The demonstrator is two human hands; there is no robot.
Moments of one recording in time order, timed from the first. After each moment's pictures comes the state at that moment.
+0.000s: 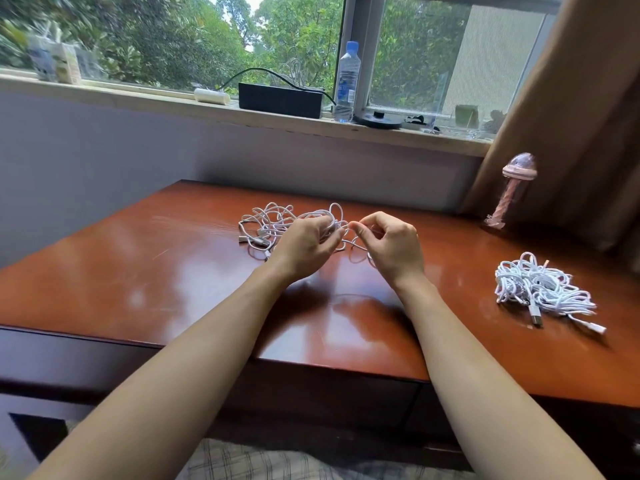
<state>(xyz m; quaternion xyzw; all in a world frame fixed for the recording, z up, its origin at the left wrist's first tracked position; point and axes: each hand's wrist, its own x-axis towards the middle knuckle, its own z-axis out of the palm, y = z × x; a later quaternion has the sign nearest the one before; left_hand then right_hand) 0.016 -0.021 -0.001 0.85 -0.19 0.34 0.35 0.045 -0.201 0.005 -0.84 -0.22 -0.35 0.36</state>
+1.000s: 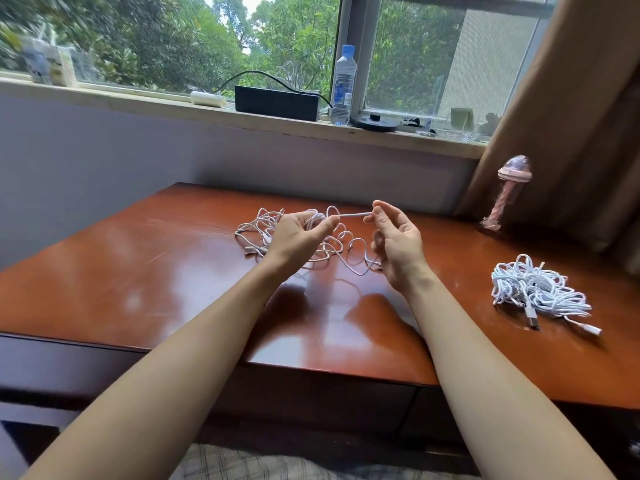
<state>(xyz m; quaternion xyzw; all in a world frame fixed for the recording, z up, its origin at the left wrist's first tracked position) 0.009 -0.022 0.010 0.75 -0.11 0.24 0.60 0.043 -0.198 0.018 -0.55 -0.13 -0.08 0.82</state>
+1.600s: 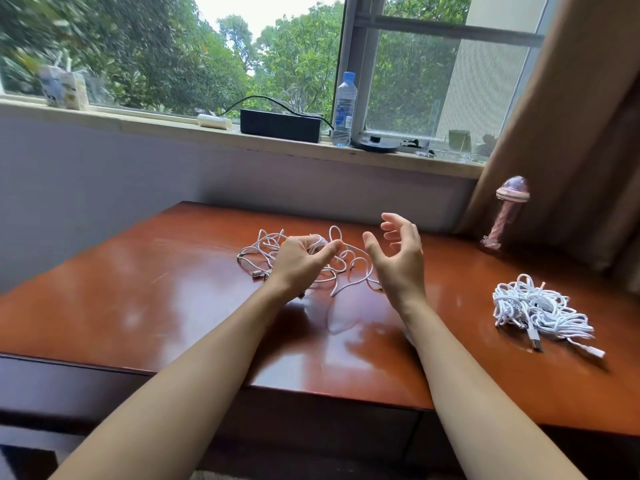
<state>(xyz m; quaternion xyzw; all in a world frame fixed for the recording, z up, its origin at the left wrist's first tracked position) 0.006 -0.023 0.010 0.78 -0.11 0.24 0.57 0.048 -0.203 0.007 -0.74 -0.20 -0.37 0.52</state>
